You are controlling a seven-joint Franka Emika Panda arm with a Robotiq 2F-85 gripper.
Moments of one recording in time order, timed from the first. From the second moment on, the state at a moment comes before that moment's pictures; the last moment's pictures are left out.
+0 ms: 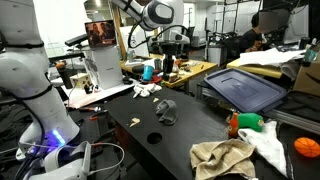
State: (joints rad) arm -0.05 0.21 -0.11 -1.98 -0.16 1.92 0.28
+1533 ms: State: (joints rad) arm -0.02 0.51 -0.05 -2.07 -0.36 1.99 -0.09
